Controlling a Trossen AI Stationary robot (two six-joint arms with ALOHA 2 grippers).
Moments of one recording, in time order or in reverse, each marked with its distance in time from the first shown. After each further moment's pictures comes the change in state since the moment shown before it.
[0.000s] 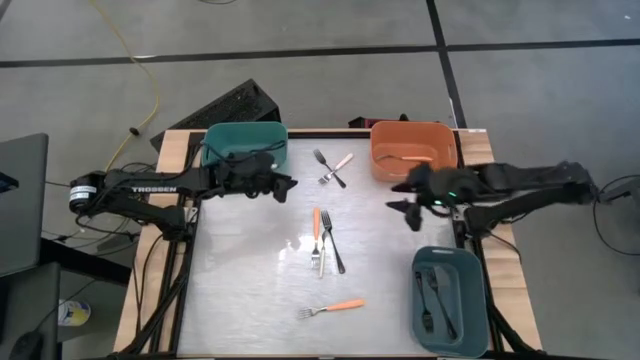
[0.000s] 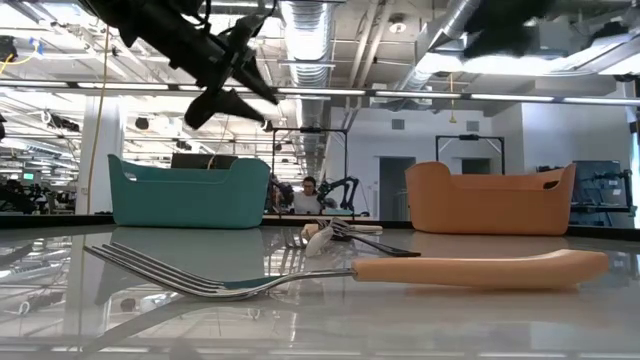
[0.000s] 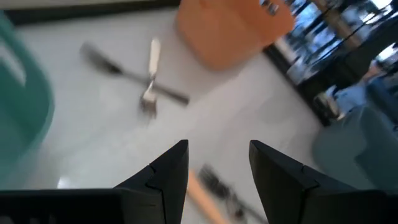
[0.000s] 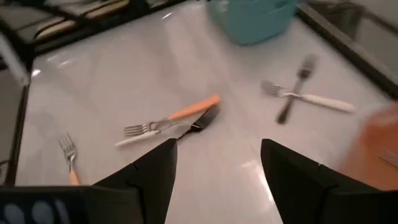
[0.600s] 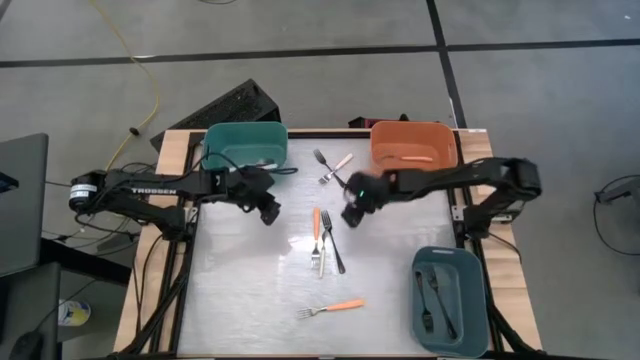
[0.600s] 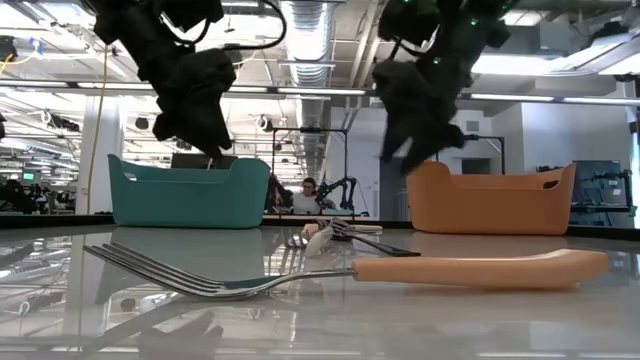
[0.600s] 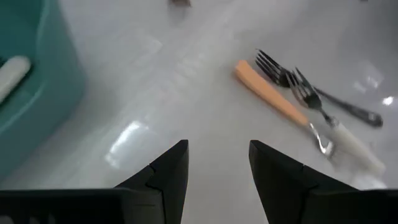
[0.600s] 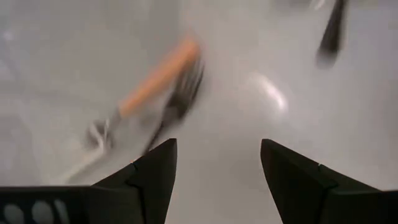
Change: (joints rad) left arm -0.056 0.000 0.000 -0.364 0.032 0.226; right arm -0.141 0.646 0.092 0.171 -0.171 0.267
